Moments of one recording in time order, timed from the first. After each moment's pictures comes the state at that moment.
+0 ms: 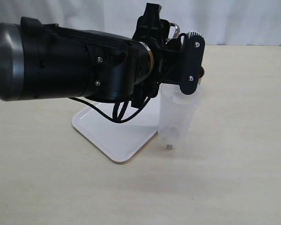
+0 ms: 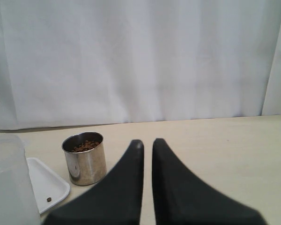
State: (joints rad) left arm -0.99 1.78 -1.26 1.21 0.58 0.00; right arm 0.13 0.00 0.00 0.04 0.11 -0.01
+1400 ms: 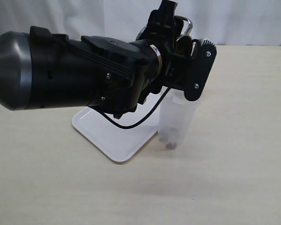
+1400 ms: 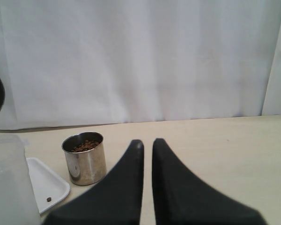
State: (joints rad) left arm -1.02 1.79 -1.26 1.40 0.61 -0.02; right arm 0.13 0.00 0.00 0.04 0.11 -0.01
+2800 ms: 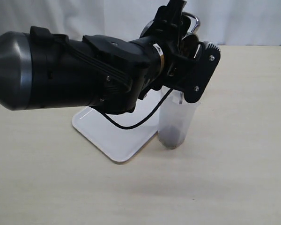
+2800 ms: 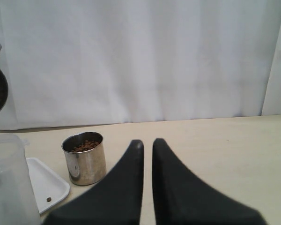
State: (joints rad) left arm -1.02 1.79 -1.26 1.48 0.58 0.01; right arm 0.13 0.00 0.00 0.04 0.11 -0.01
